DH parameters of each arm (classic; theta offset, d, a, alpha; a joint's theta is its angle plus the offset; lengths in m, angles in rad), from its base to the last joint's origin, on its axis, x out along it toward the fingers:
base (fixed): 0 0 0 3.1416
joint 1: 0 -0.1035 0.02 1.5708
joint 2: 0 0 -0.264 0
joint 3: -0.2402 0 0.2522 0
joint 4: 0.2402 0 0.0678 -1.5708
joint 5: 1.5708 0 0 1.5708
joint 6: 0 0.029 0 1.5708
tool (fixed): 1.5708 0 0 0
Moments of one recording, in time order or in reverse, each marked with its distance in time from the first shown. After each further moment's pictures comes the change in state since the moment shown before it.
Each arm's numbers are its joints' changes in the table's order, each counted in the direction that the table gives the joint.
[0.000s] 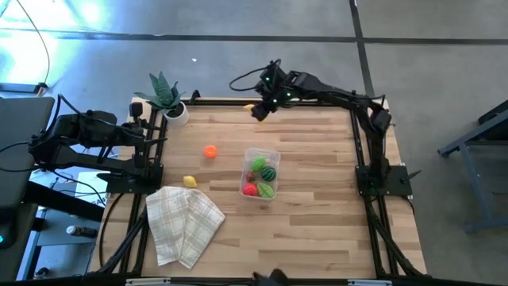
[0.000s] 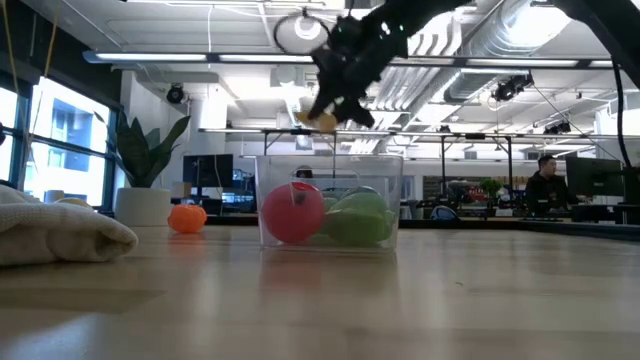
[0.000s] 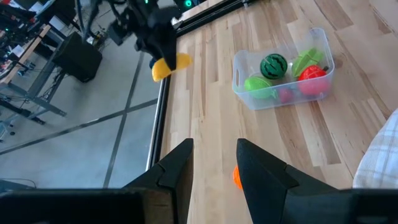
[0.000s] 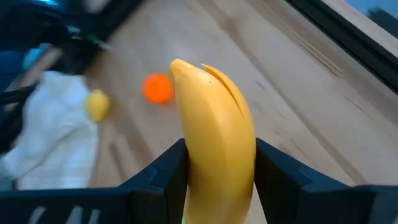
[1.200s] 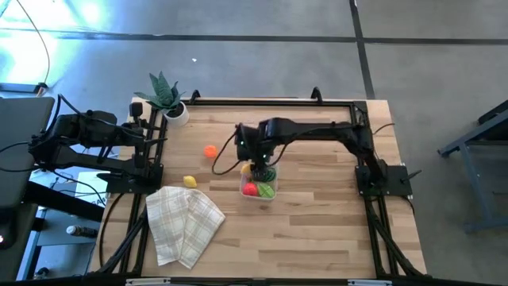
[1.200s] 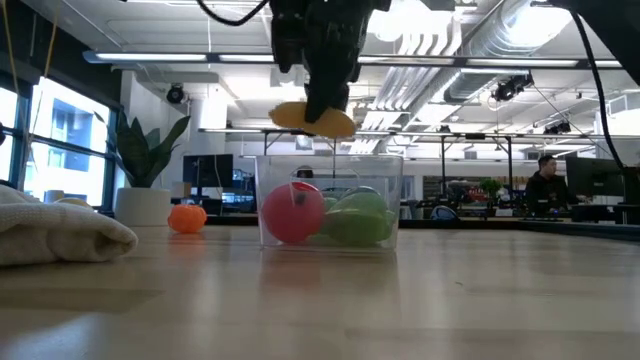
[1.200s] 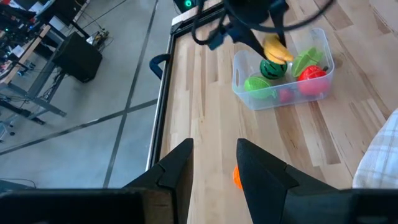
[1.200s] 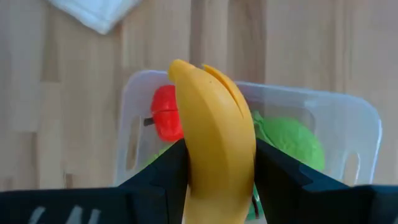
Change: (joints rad) left arm 0.000 0.000 0.000 0.000 0.000 0.000; right arm -0.434 0.132 -0.162 0.355 0.128 -0.364
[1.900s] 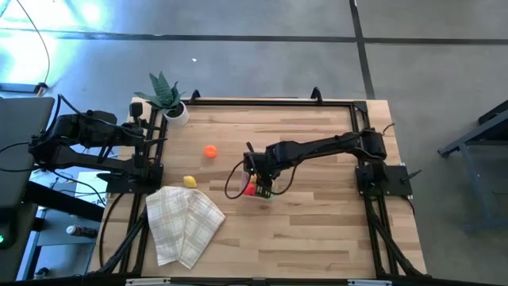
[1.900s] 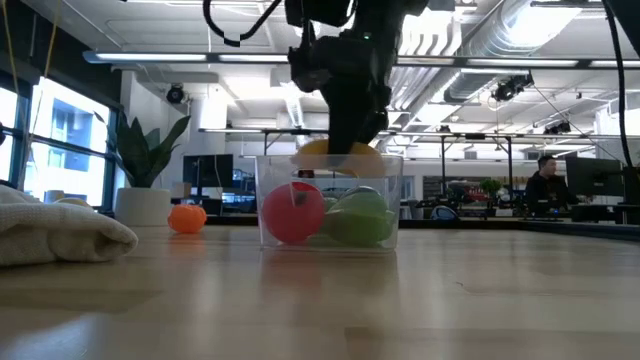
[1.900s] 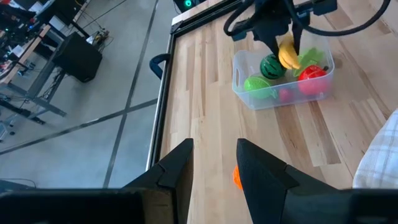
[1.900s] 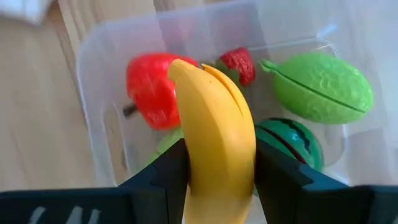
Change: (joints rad) left arm 0.000 0.000 0.000 0.000 0.000 0.000; right arm -0.129 -0.105 0.346 -0.223 0.230 0.367
